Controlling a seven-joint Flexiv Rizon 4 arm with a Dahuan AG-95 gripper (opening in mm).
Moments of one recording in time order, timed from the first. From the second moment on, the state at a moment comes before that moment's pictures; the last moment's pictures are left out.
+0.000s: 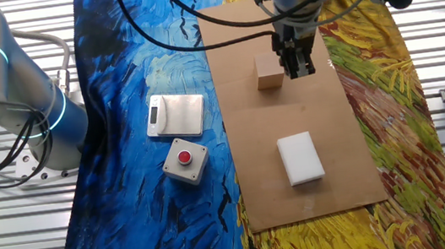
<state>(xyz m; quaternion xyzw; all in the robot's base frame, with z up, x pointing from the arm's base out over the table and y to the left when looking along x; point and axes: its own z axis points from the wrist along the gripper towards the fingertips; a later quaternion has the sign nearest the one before) 0.497 0.004 0.178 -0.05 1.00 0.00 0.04</state>
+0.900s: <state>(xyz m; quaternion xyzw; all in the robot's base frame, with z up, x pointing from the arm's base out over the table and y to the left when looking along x) 0.493 0.007 0.186 -0.05 1.00 0.00 0.03</state>
